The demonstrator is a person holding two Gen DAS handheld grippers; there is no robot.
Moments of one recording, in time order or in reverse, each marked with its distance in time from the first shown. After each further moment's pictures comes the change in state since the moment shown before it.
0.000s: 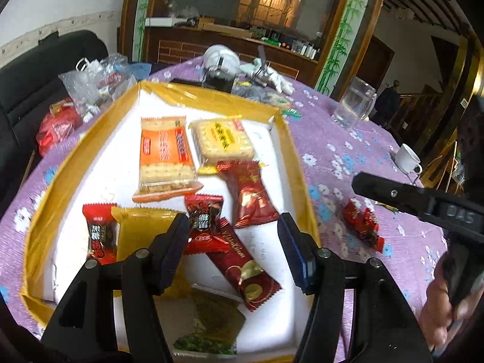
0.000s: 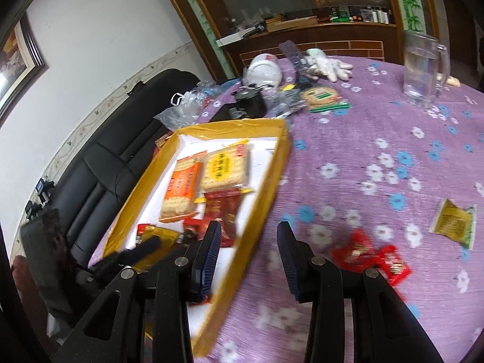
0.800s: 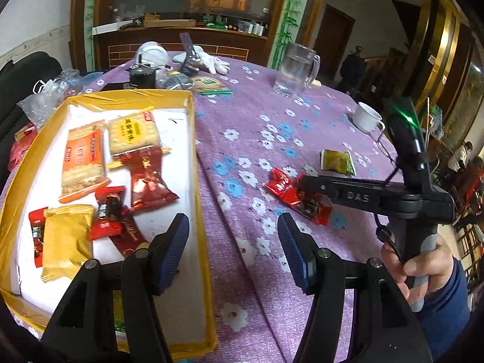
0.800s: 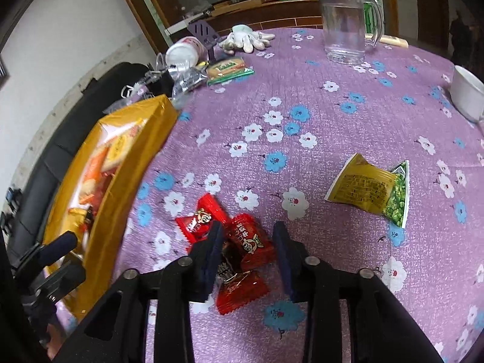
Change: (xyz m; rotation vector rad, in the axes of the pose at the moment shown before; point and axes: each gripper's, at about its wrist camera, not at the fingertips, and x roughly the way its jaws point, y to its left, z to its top) left arm 0.003 -0.082 -0.016 0.171 0.084 -0.111; right arm 0.005 -0.113 -0.025 0.075 0.083 -0.171
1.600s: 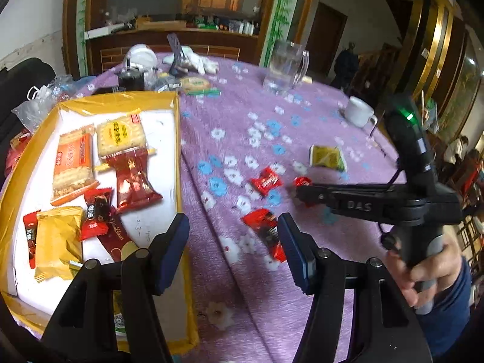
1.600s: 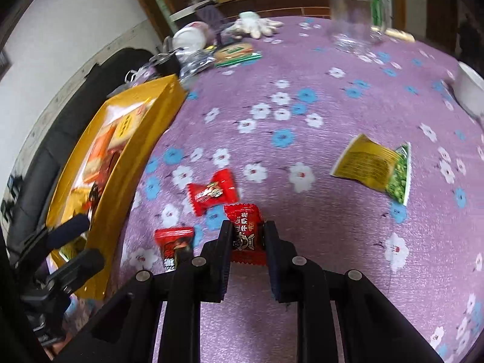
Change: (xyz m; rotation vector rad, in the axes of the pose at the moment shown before) left arm -0.007 -0.015 -0.002 0.028 -0.025 -0.013; right arm -0.008 0.003 -0.012 -0.009 0.062 0.022
